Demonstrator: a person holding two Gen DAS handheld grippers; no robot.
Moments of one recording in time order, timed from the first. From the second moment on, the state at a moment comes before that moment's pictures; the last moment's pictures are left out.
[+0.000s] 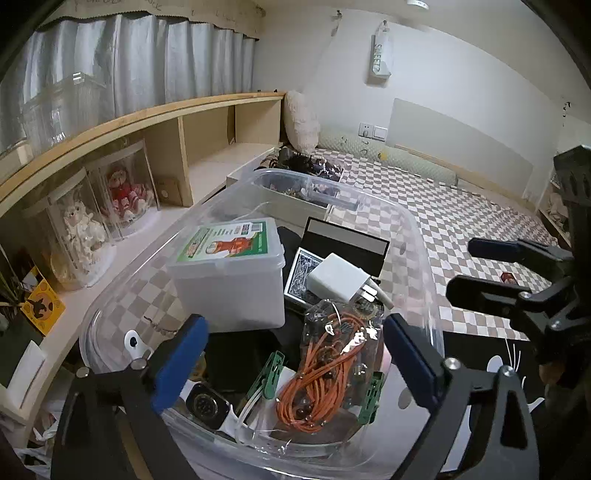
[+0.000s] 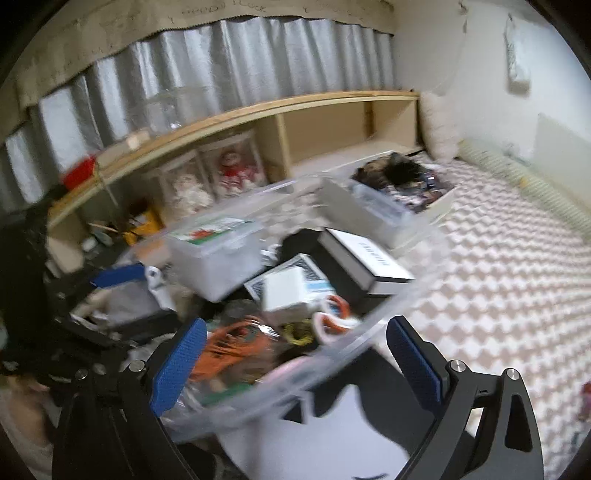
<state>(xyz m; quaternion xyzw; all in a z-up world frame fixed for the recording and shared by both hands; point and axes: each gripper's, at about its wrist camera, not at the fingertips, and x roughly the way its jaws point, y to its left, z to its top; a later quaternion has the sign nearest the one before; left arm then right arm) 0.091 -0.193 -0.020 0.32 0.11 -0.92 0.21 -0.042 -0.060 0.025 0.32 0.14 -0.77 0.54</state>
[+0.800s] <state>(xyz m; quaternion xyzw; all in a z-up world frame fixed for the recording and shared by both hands) 0.081 -0.151 0.001 0.30 0.07 -0.94 0.17 -0.070 0.025 0.042 0.30 0.10 -0.83 0.46</state>
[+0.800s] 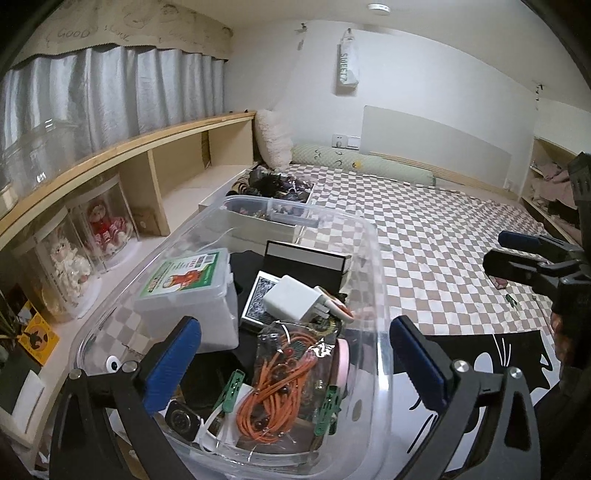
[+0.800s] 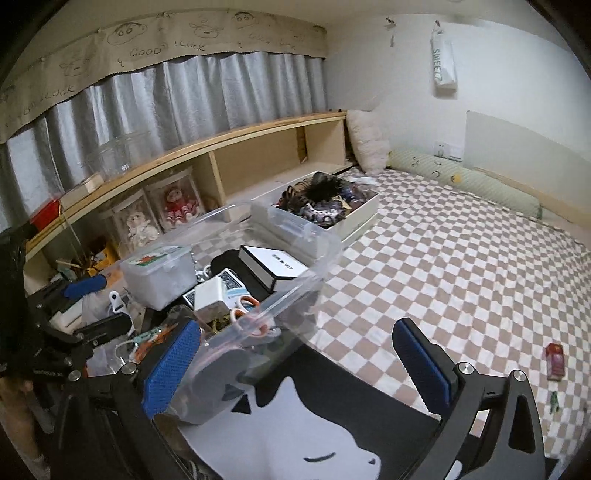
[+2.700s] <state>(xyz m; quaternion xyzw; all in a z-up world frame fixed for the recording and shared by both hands) 0.071 -0.064 0.002 0.31 -0.01 -0.95 0.10 -0.022 0.160 0.027 0.27 0.10 -0.89 0.34</state>
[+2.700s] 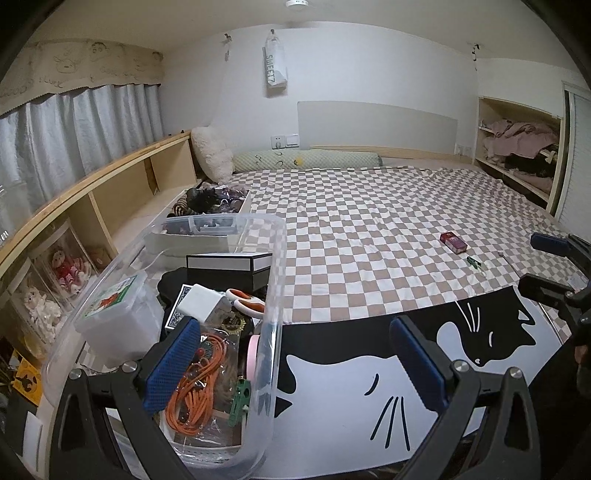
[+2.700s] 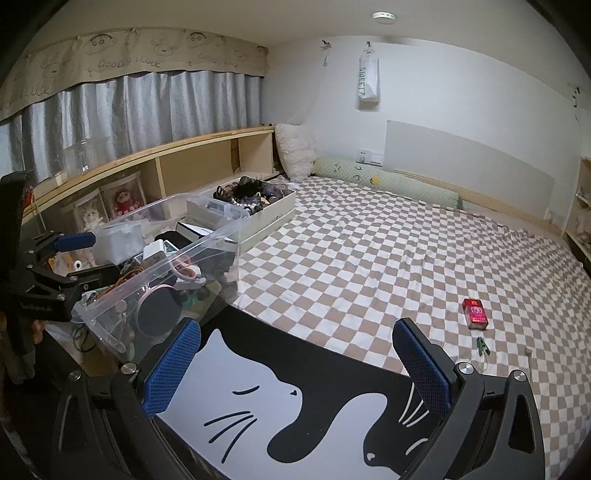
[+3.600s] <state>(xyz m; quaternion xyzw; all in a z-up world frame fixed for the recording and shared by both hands) 0.077 -0.063 0.001 0.30 -0.01 -0.95 0.09 -0.018 0.162 0.026 0.27 0.09 -0.90 0.34</state>
